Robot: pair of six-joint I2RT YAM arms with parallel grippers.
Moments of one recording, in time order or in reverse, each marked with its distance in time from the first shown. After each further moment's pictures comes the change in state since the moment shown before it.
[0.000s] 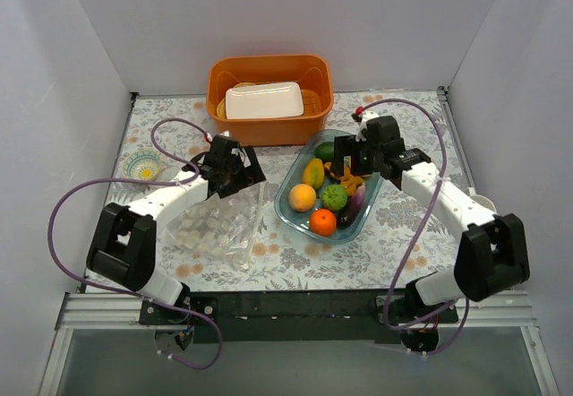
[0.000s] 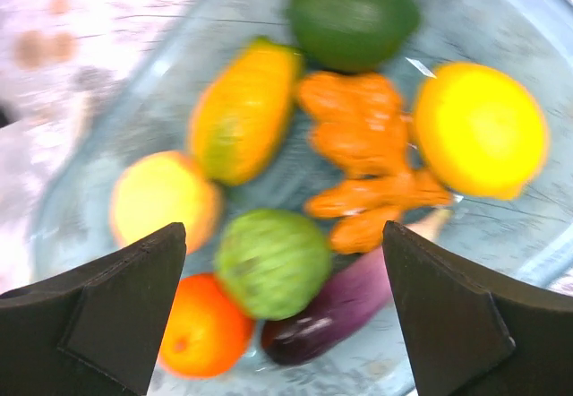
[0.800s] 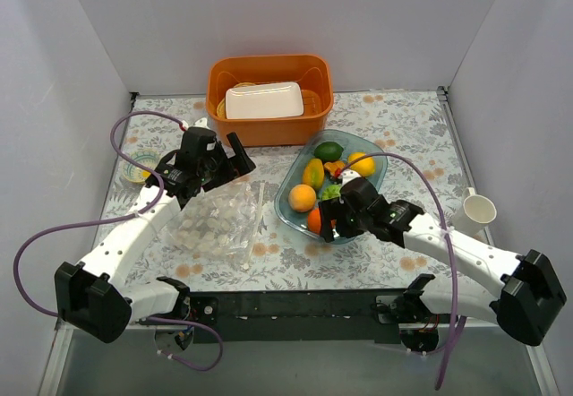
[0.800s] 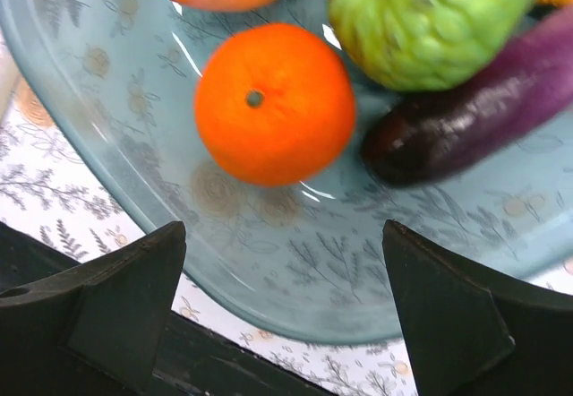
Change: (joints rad) left arm 0.006 -0.321 0.103 -0.240 -0.006 0.002; right arm 0.426 -0.298 -0.323 -0.116 0.168 0.220
